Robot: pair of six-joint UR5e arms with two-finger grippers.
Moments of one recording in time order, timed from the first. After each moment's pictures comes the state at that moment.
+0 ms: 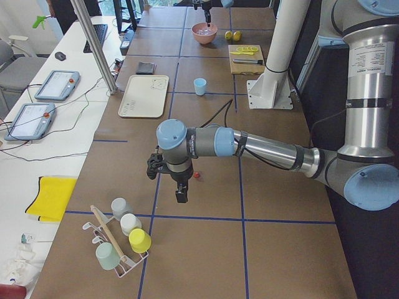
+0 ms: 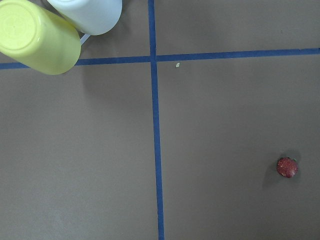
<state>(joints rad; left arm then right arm) -1.53 -1.51 -1.86 -1.31 -2.34 0.05 1.12 -1.78 1.89 -1.39 2.26 0.32</state>
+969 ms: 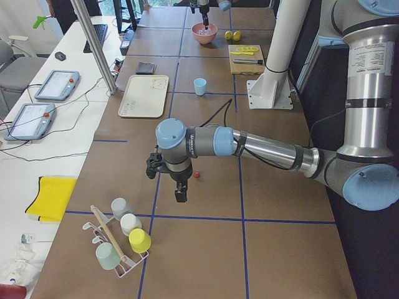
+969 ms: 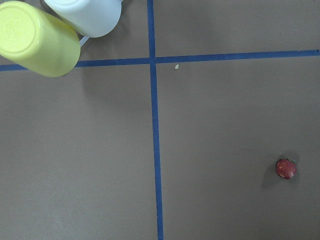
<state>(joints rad) -1.53 -1.52 -1.86 -1.30 -2.34 0.05 1.10 -1.73 1.83 -1.39 2.23 0.32</state>
